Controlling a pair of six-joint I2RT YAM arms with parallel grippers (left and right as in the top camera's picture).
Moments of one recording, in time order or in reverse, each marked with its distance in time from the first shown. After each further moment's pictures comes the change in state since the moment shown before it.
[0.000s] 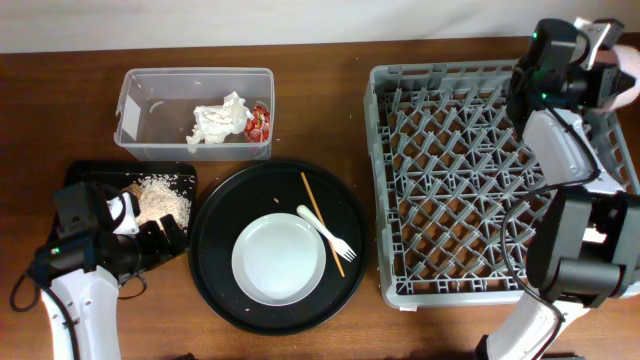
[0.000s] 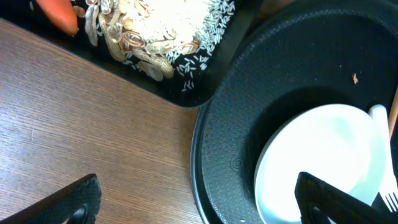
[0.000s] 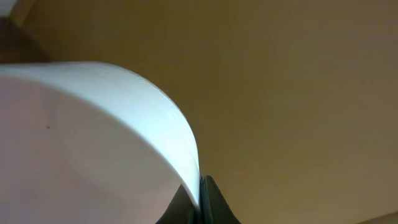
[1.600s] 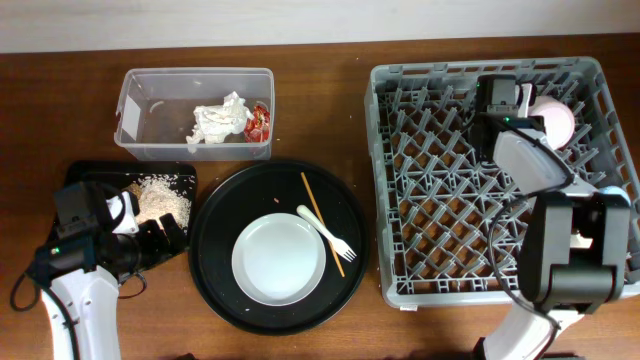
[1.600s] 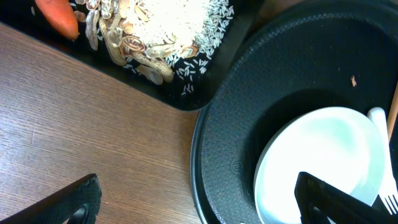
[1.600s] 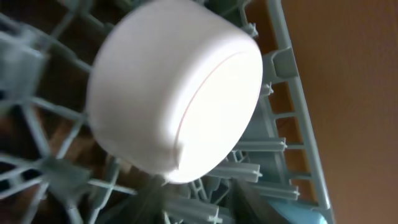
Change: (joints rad) left arm 0.000 0.000 0.000 0.010 0.000 0.000; right arm 0.124 -0.068 -0.192 -0.504 -0.491 0.348
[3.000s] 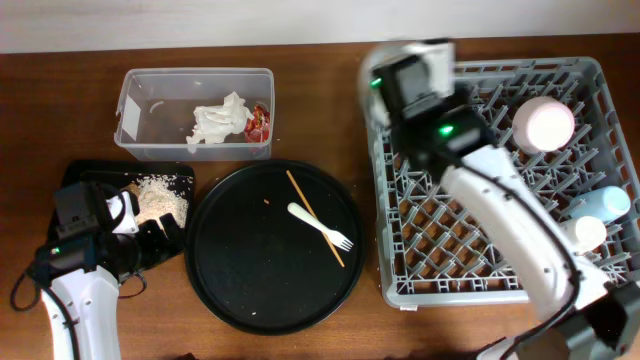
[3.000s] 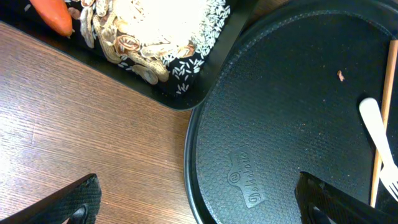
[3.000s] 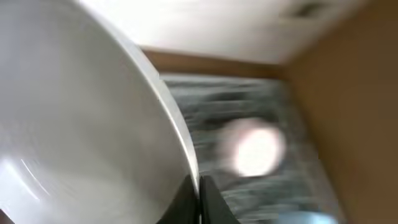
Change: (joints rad) left arm 0.000 0.000 -0.001 0.002 0.000 0.000; right arm 0.476 -0.268 0.292 -0.405 0.091 0.276
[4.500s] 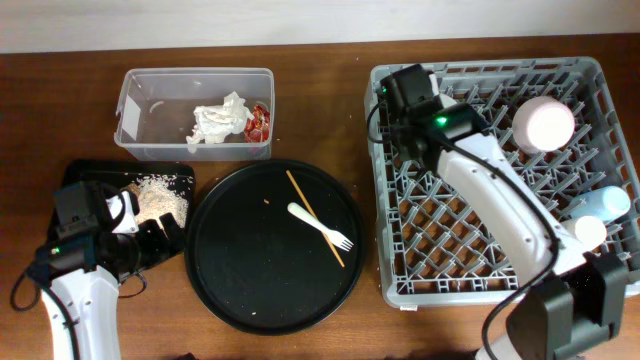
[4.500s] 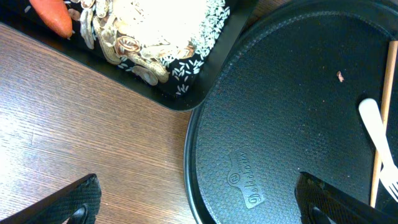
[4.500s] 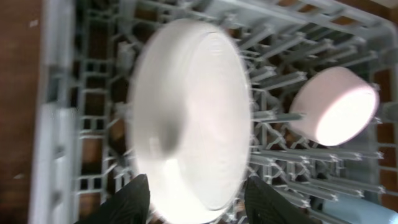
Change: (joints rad) left arm 0.000 0.000 0.000 0.002 0.000 0.000; right arm -0.079 0.071 -0.079 -0.104 -0.400 -0.038
